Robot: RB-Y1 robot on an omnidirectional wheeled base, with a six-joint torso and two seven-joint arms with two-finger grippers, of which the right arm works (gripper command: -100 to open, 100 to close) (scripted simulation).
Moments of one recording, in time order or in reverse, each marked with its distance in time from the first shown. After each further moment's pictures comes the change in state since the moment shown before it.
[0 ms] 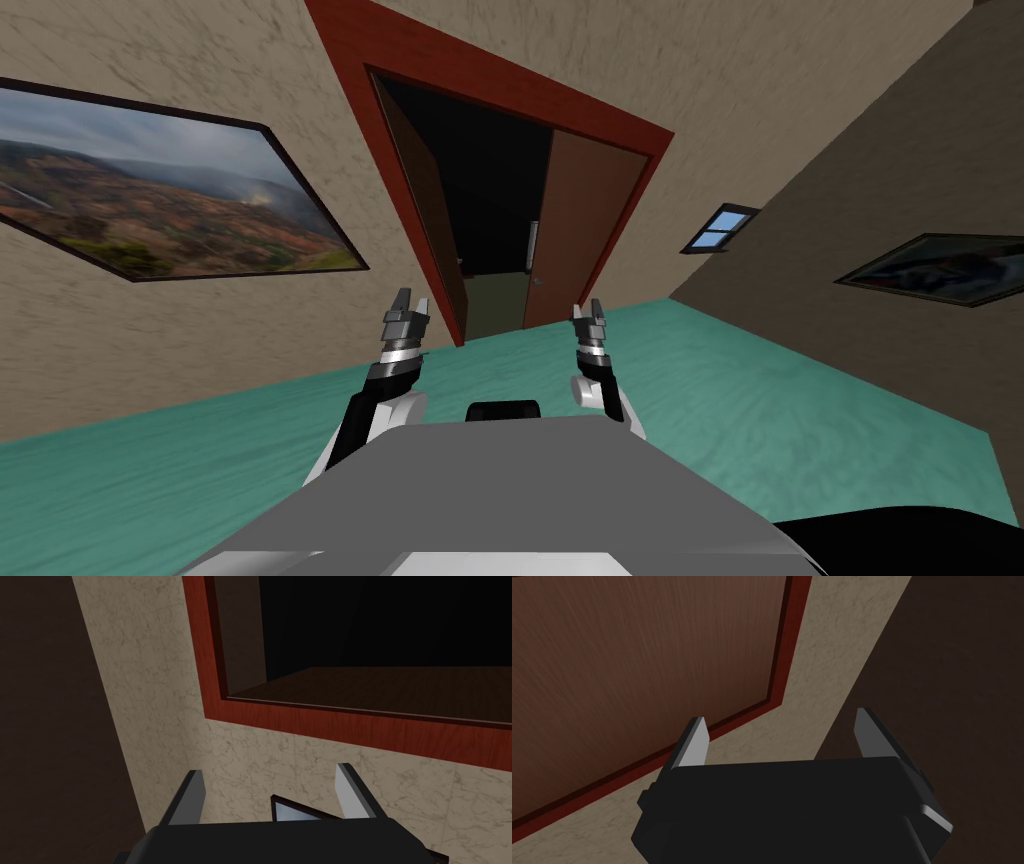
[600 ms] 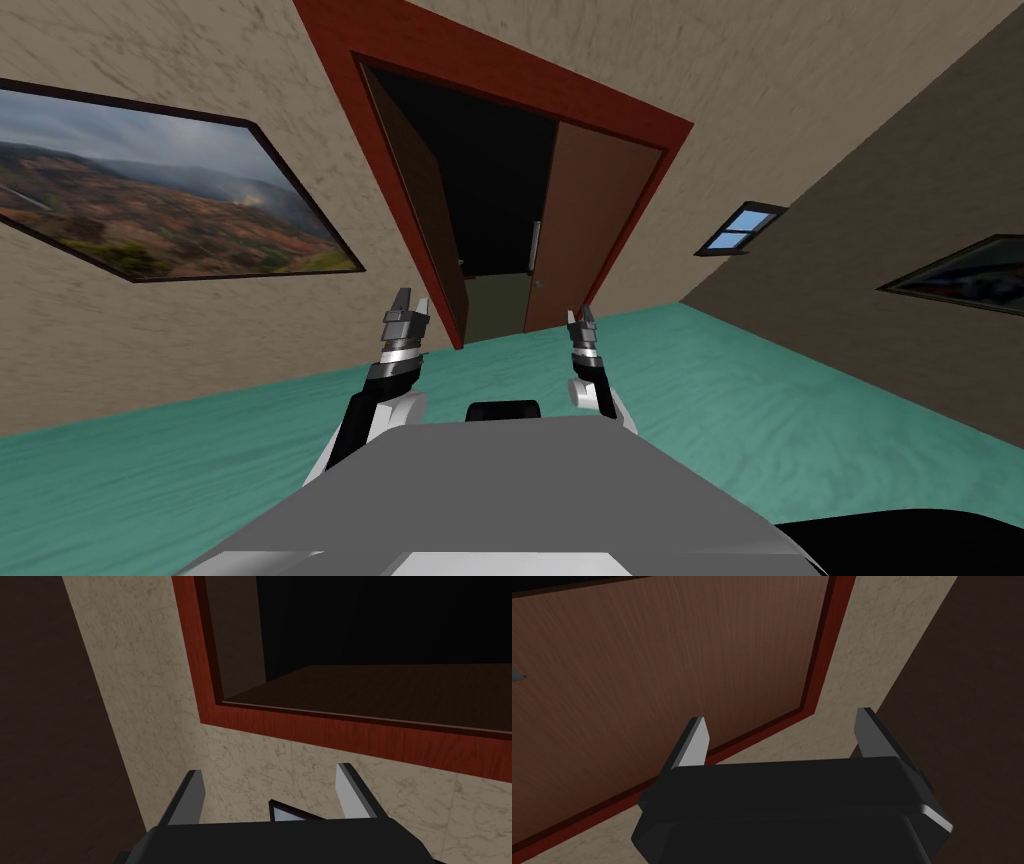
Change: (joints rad) arm -0.026 -0.026 0.020 0.130 -0.015 -0.028 -0.006
